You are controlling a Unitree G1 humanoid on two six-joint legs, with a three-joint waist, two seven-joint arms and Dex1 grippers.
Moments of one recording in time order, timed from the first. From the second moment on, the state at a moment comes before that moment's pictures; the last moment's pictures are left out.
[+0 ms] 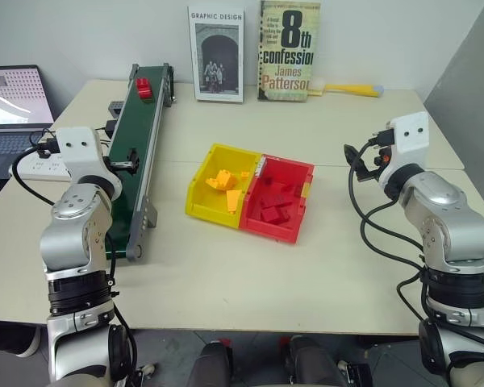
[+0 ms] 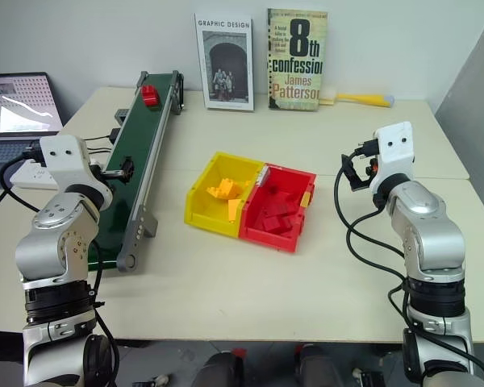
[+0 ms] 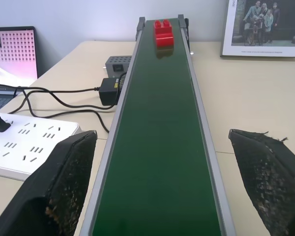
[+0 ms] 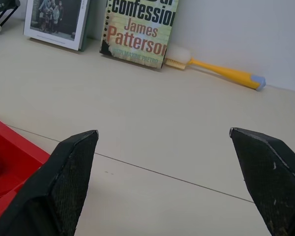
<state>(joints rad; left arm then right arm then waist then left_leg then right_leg) -0.53 0.48 0.36 -0.03 -0.22 0.66 -0.06 -0.58 -0.45 -0.13 -0.26 0.21 0.81 0.21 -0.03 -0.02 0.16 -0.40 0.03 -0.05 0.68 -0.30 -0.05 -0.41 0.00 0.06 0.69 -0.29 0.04</state>
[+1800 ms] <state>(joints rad) -0.60 0.46 0.33 0.14 -0.21 0.71 -0.03 -0.82 -0.62 0.02 -0.31 0.65 0.91 0.85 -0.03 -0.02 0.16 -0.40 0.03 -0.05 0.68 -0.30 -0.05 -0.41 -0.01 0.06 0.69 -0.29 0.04</state>
